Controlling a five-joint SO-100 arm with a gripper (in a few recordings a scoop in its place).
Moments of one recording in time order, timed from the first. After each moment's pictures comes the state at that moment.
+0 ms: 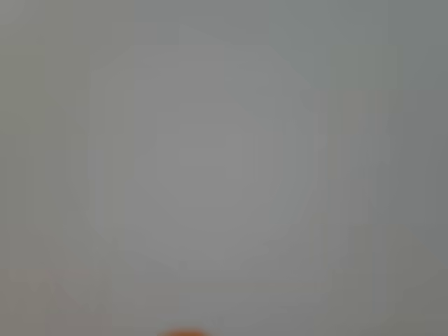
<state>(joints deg) -56.9 194.6 175.9 72.9 51.6</state>
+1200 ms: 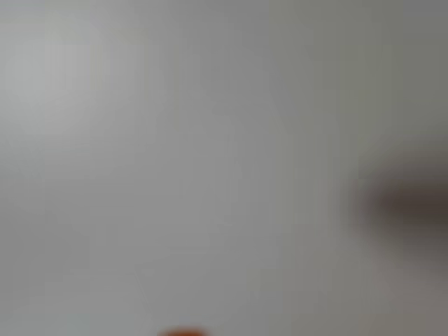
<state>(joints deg) -51.7 111.8 134.1 51.5 136.0</state>
